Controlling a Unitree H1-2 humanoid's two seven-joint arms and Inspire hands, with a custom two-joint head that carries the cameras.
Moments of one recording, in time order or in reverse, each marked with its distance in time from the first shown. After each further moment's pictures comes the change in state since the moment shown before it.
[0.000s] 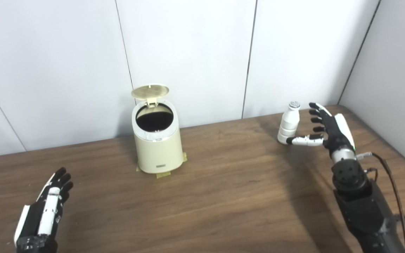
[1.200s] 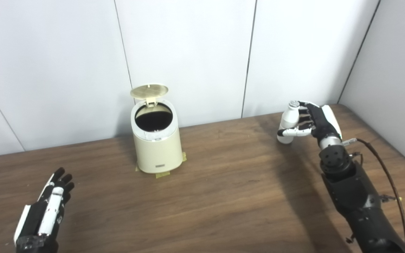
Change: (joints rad) left arm 0.000 0.001 0.003 -0.041 -0.029 0.071 -0.003; right arm -0.137 -0.004 0.064 0.252 0.021 -0.081 -0.072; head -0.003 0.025
